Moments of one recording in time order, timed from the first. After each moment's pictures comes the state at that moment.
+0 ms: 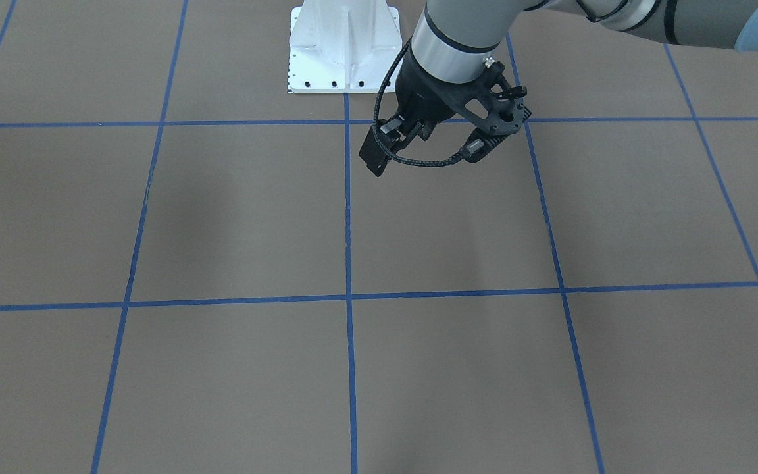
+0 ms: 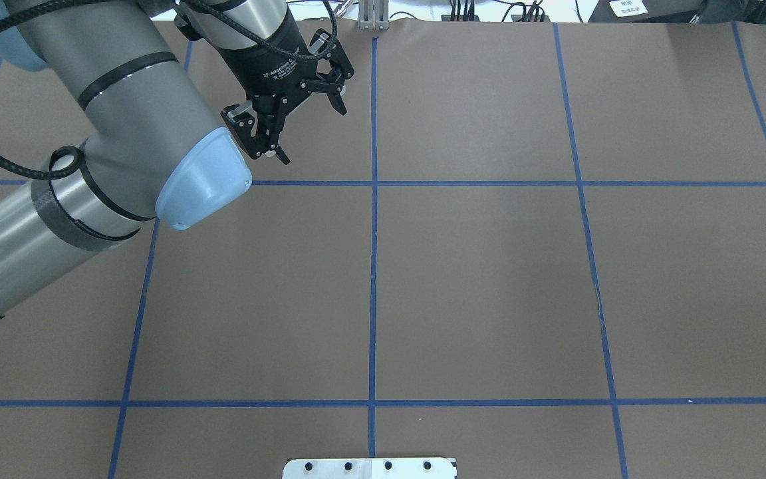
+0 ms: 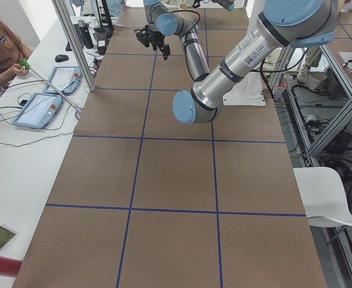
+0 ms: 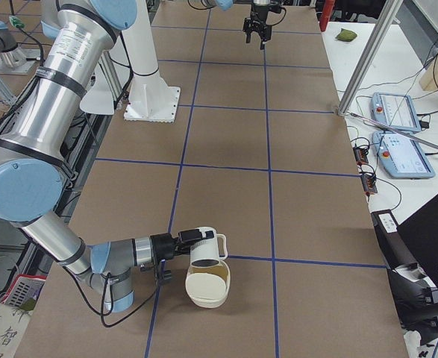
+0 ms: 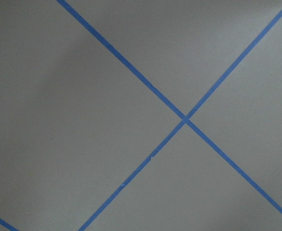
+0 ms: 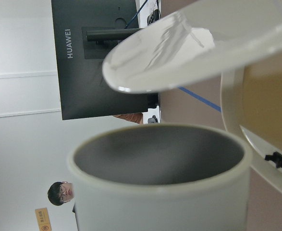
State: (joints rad) left arm -0.84 -2.49 -1.76 -1.26 -2.26 -1.77; right arm 0.60 -2.02 1.02 1.08 0.98 2.36
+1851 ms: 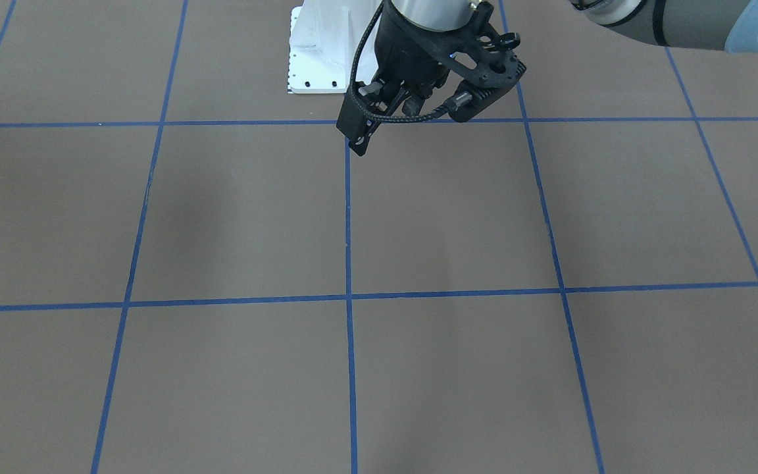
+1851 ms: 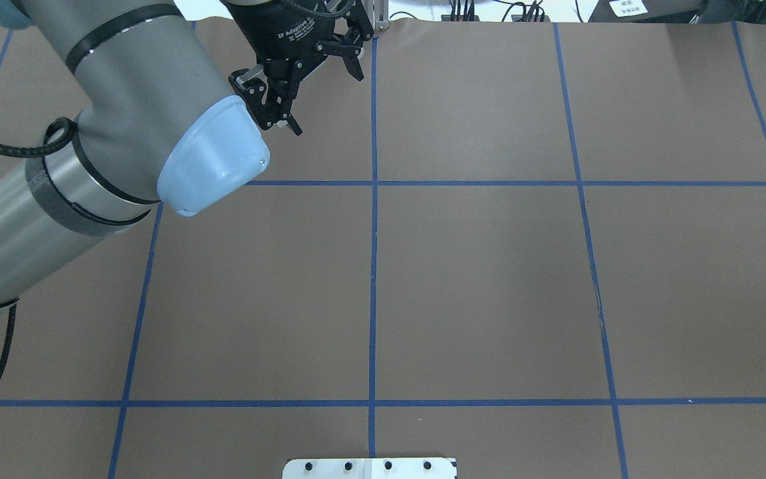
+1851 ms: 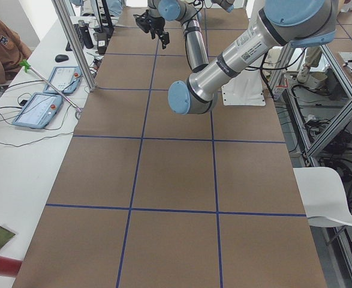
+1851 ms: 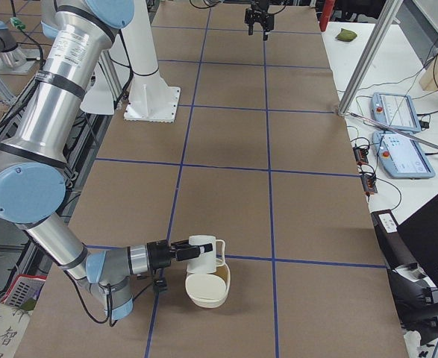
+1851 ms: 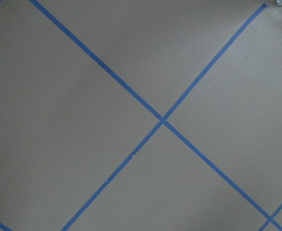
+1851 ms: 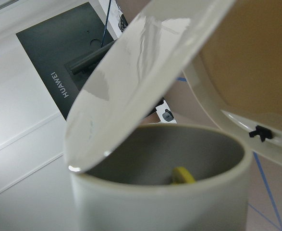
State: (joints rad) left arm -0.85 -2.59 -1.78 -1.17 -2.20 -1.76; right arm 0.65 -1.98 0.94 1.19 0.97 2.79
